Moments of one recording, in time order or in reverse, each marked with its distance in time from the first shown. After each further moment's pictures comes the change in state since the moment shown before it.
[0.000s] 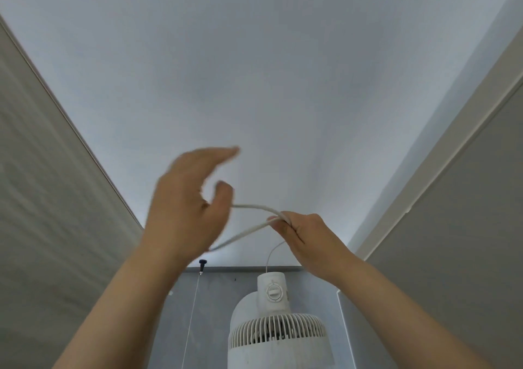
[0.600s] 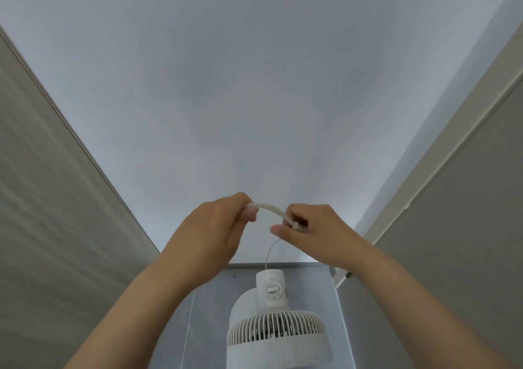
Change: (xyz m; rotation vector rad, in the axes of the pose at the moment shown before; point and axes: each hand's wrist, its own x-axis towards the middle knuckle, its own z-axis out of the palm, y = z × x) left_hand -0.021 -0.018 0.026 0.106 -0.417 -0.042; right_hand 0.003 0.012 -0.021 0.049 -0.085 0.092
